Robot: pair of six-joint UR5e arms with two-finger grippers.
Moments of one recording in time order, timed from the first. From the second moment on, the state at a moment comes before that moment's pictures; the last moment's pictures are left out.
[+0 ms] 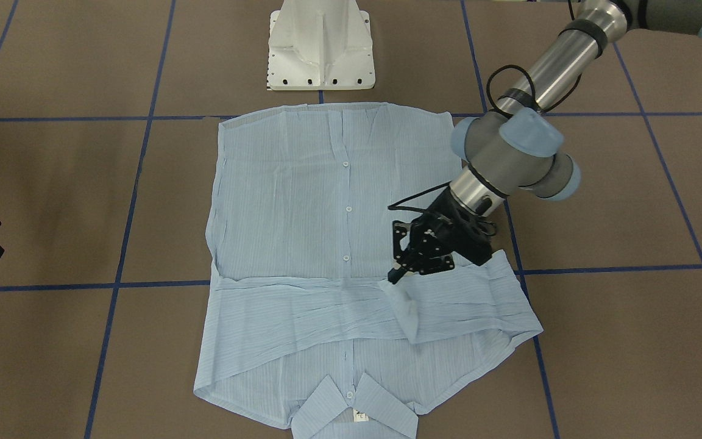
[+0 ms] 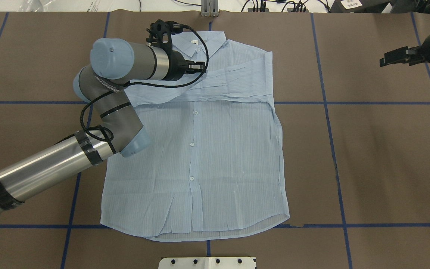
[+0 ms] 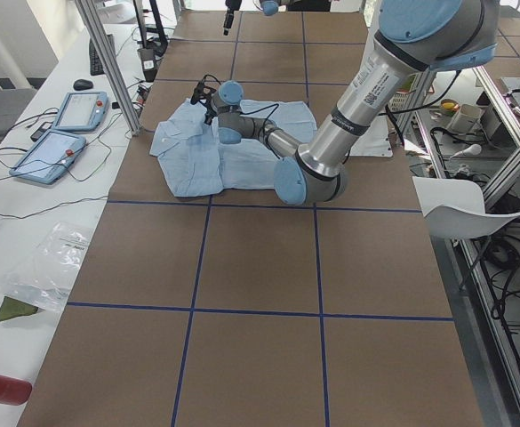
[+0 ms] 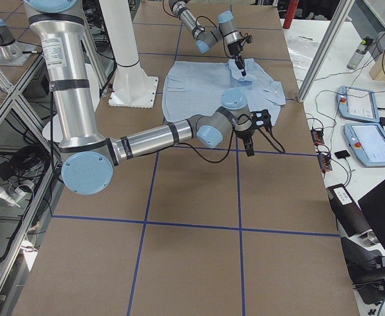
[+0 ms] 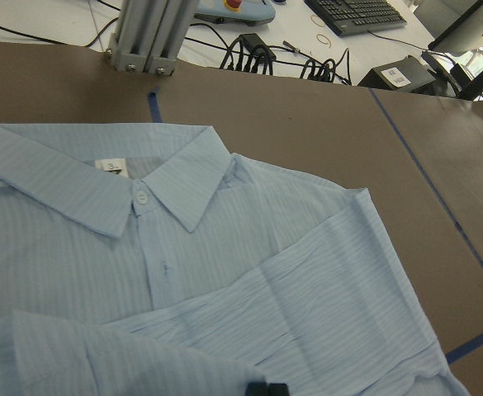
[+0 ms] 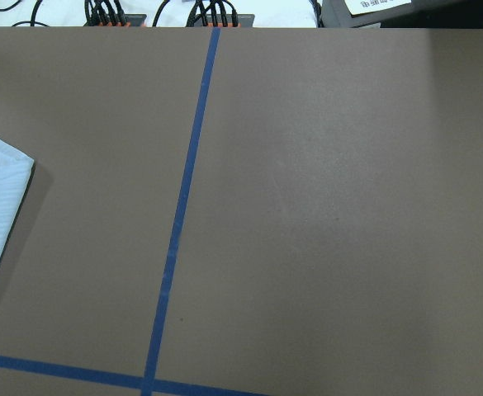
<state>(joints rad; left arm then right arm) -0.68 -2.39 -1.23 -2.56 -1.80 -1.13 1.18 -1.42 1.70 -1.03 2.14 0.72</state>
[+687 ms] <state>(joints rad) -0.53 -2.47 -1.20 -2.49 -1.65 -1.13 1.18 -1.42 1.70 -1.03 2.14 0.73</state>
